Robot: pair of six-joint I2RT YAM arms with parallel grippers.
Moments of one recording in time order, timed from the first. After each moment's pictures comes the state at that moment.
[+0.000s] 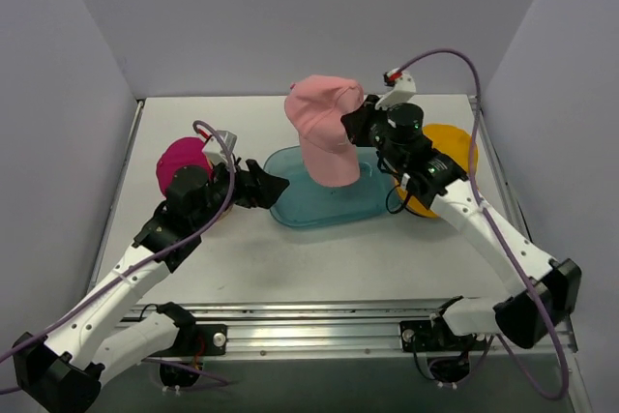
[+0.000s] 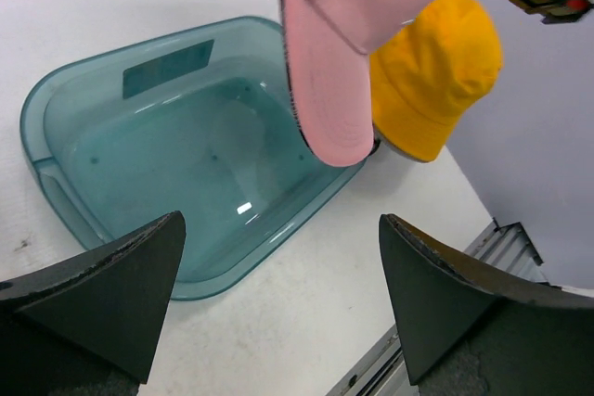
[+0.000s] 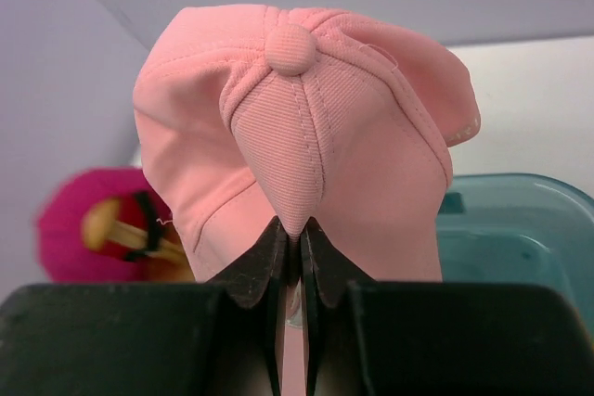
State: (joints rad) left arm -0.58 0.94 0.84 -0.08 0.13 -0.53; right arm 0.54 1.36 1.27 -0.14 0.12 0.43
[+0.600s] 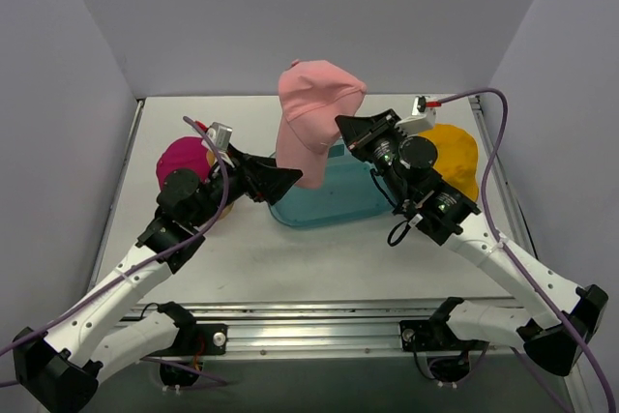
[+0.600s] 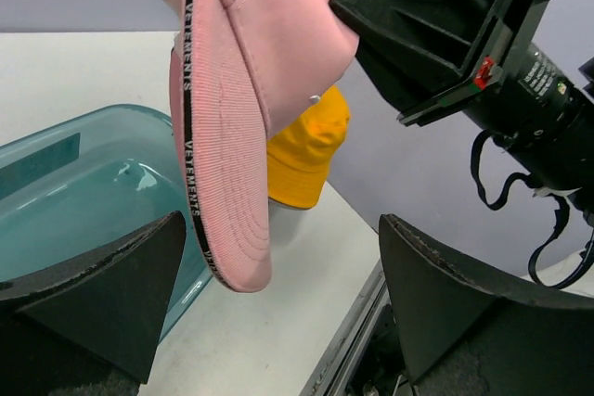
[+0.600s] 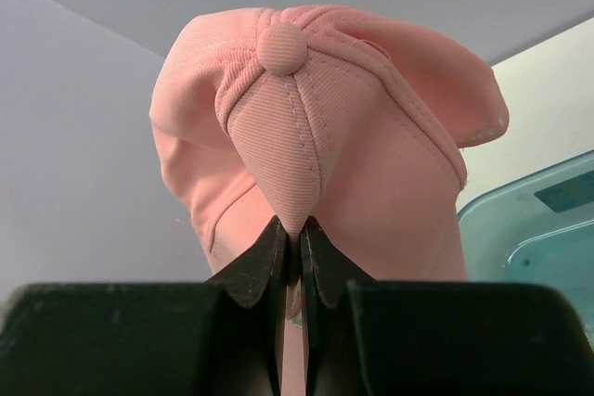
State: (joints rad) left arm -0.62 0.94 0.82 0.24 0.27 -0.65; right arm 0.74 1.12 1.11 0.07 0.35 0.94
